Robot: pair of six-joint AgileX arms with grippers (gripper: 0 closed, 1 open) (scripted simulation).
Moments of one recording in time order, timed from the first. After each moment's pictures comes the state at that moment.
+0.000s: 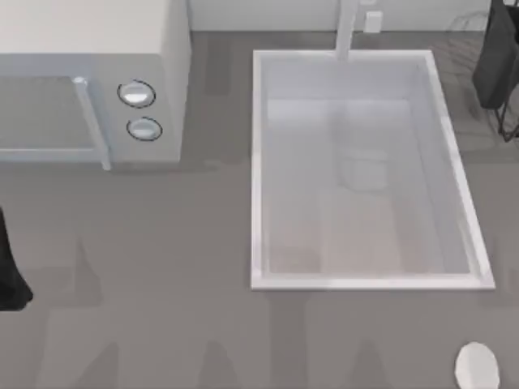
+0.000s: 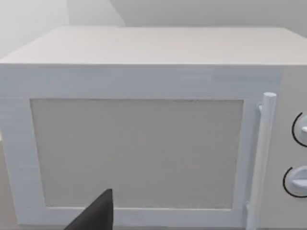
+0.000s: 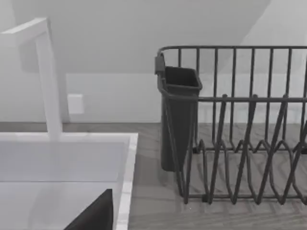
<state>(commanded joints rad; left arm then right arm) 0.00 0.00 0.00 0.00 0.00 0.00 0.00 0.00 0.00 0.00 0.00 0.00</state>
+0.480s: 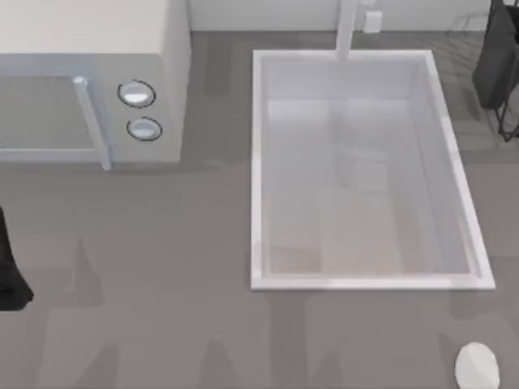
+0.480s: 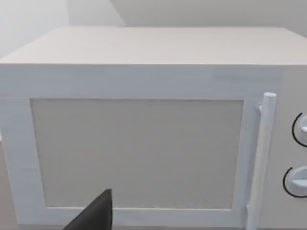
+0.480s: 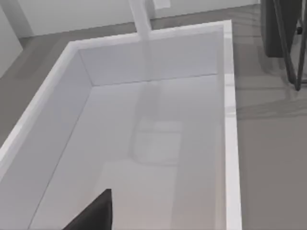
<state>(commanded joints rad) 0.00 0.00 0.00 0.00 0.00 0.00 0.20 0.23 0.16 -0.23 -0.01 0.23</state>
